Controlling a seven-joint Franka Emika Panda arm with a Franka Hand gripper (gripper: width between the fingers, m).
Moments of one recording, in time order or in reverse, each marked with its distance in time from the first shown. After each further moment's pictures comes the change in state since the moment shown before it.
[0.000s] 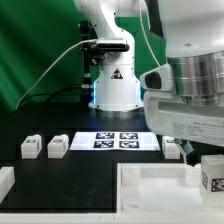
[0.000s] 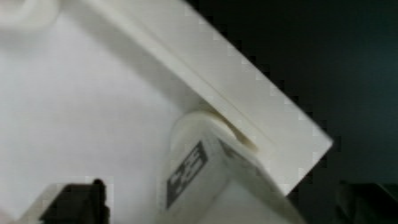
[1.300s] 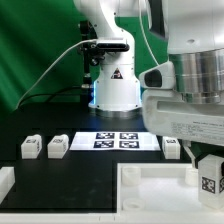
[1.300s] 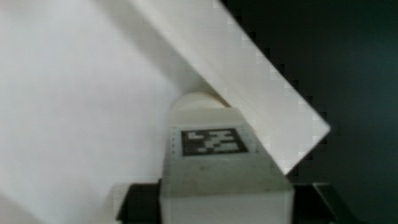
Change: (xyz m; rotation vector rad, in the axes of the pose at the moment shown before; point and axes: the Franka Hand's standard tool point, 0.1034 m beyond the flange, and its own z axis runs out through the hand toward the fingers) arm 0.005 0.000 -0.001 0.010 0.052 0.186
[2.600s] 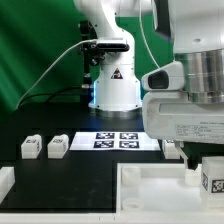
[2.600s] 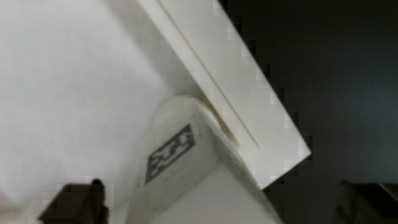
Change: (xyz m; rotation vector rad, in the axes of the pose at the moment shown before) arm -0.004 -0.004 0.000 -0.005 0.007 -0.402
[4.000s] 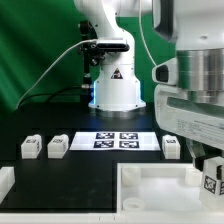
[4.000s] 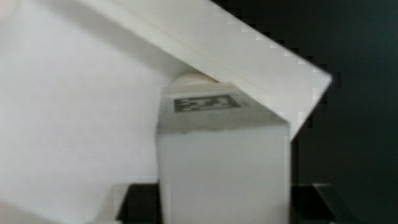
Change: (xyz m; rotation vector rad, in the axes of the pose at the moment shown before) arm 0.010 0.010 0.000 0.000 0.047 0.759
